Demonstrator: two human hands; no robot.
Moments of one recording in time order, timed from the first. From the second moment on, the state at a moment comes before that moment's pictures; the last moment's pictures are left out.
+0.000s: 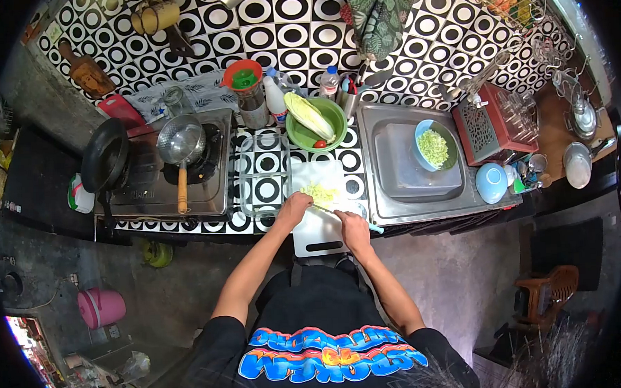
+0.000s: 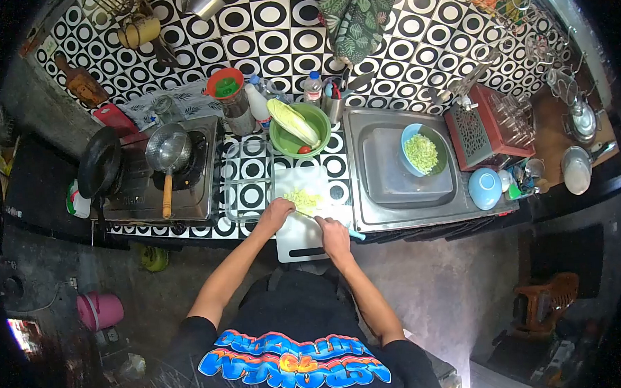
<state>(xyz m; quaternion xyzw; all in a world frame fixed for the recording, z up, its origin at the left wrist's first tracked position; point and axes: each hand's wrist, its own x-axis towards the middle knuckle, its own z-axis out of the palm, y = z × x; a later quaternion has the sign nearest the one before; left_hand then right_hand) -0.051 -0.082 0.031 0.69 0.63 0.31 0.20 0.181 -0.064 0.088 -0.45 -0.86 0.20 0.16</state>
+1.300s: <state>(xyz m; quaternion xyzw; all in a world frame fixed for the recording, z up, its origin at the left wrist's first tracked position) -0.057 -0.060 0.022 0.71 0.63 0.24 0.19 0.174 -0.034 0.056 -0.45 -0.85 0.21 0.15</state>
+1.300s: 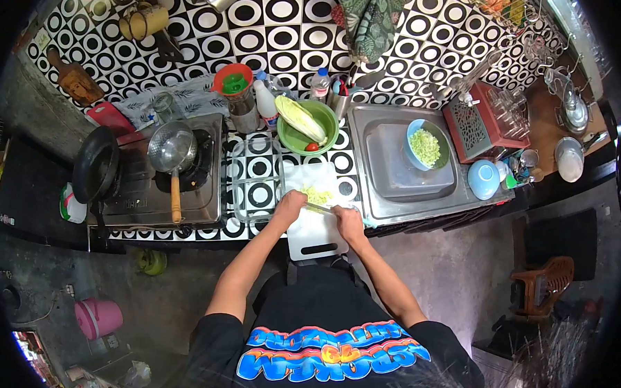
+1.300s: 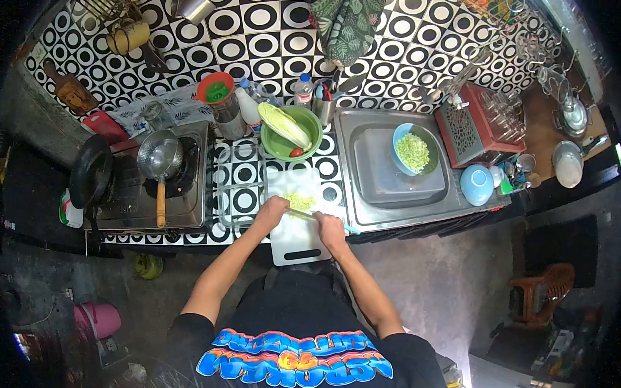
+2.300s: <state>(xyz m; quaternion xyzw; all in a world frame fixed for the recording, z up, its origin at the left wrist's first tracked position) -0.077 -0.048 0.054 0.72 0.65 0.21 0.14 0.160 -0.004 0.077 -0.40 -0.86 0.23 0.21</state>
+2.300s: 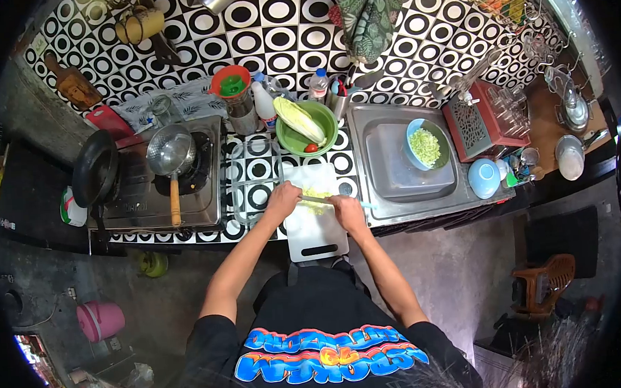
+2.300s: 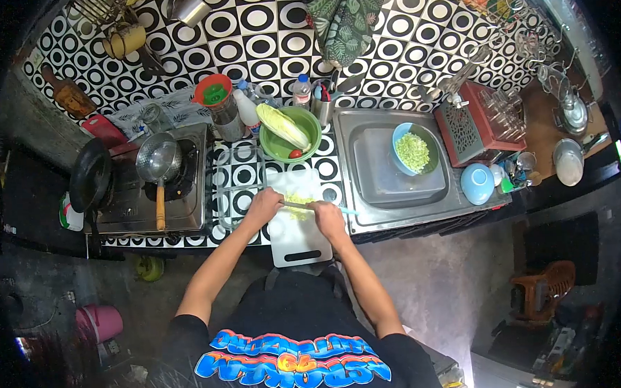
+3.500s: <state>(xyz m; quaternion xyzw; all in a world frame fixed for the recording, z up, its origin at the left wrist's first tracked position) -0.049 -0.044 0.035 0.55 0.76 0.26 0.22 0.129 0.091 0.041 -0.22 -0.94 0.17 0.19</state>
